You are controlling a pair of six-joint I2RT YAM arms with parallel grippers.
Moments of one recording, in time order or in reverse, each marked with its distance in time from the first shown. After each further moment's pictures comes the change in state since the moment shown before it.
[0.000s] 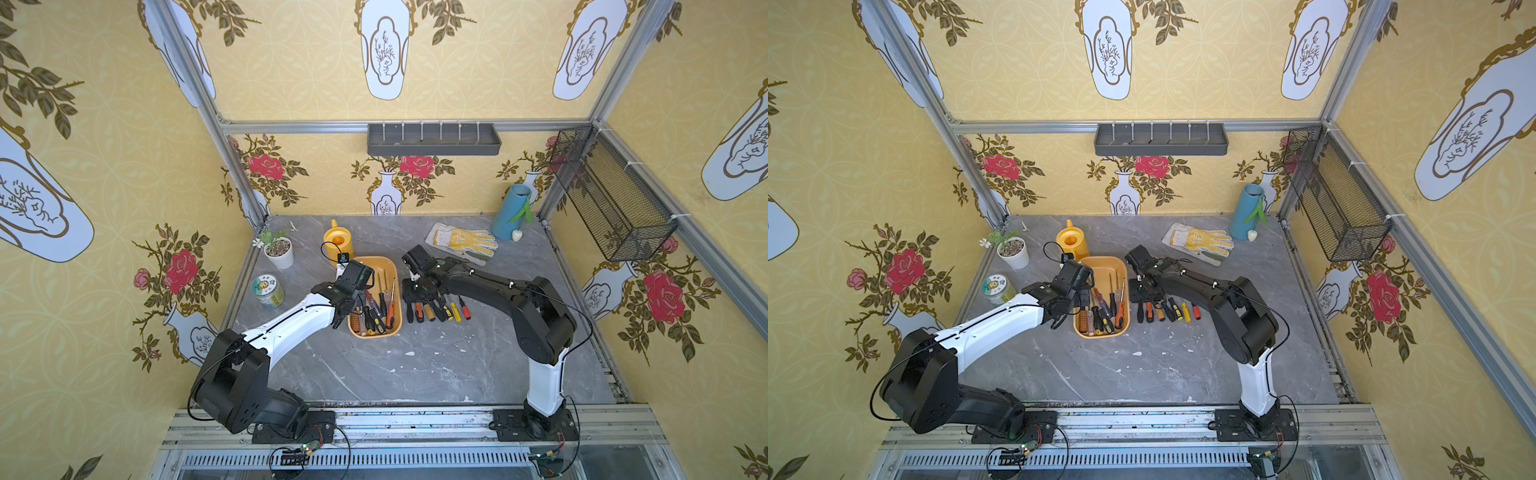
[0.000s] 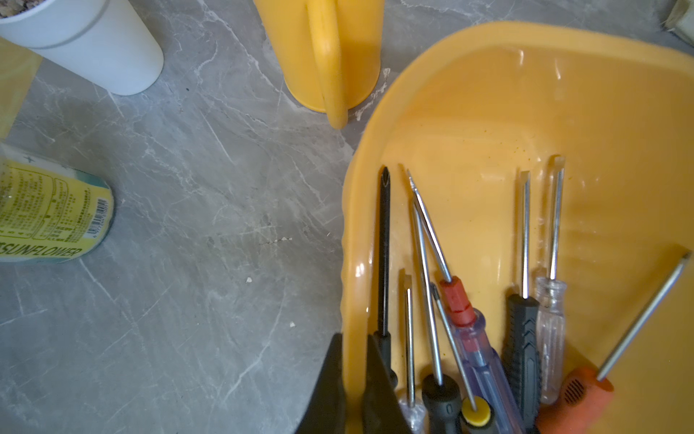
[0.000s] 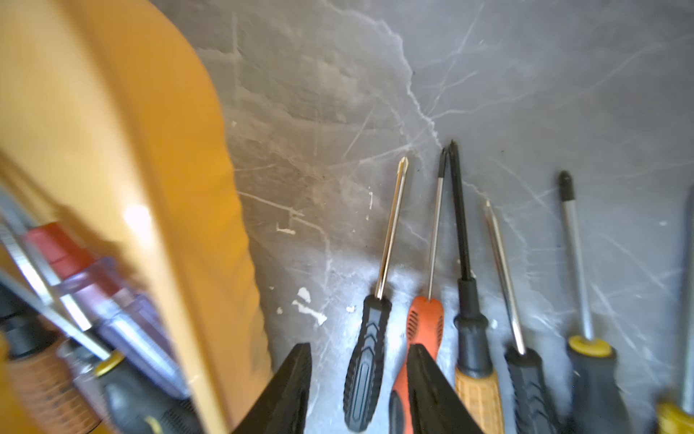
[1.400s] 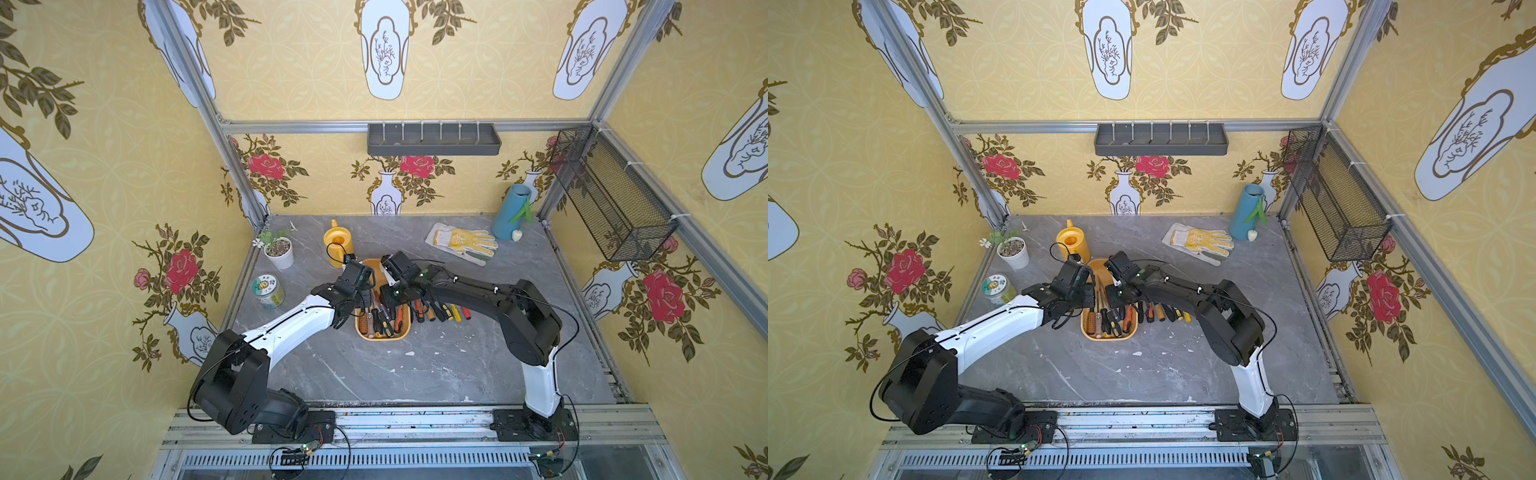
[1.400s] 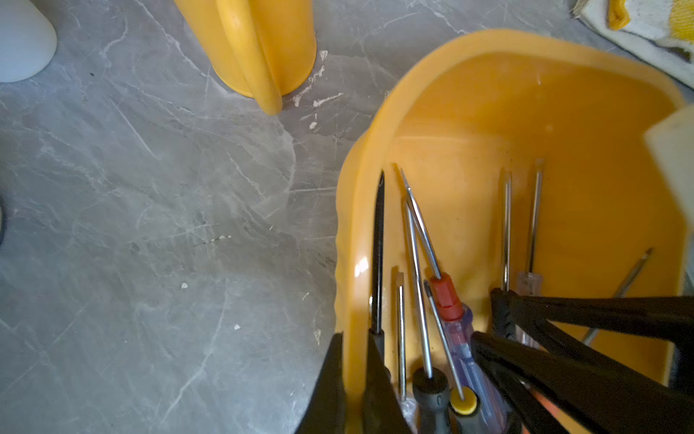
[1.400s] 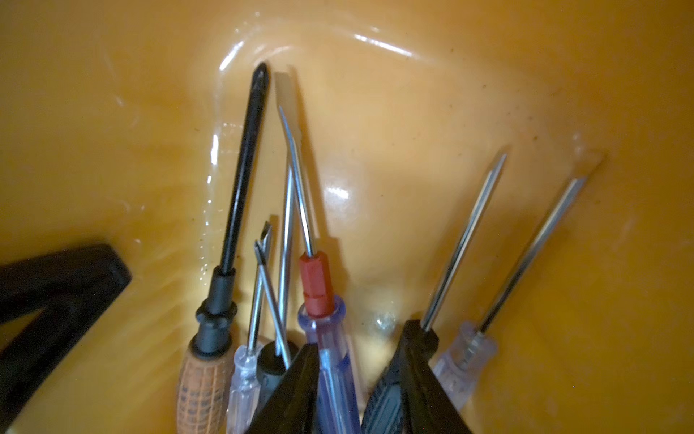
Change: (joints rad) left arm -0.001 -0.009 -0.015 0.064 0.150 0.024; right arm 0.114 0.096 0.082 0.131 -0.058 -0.108
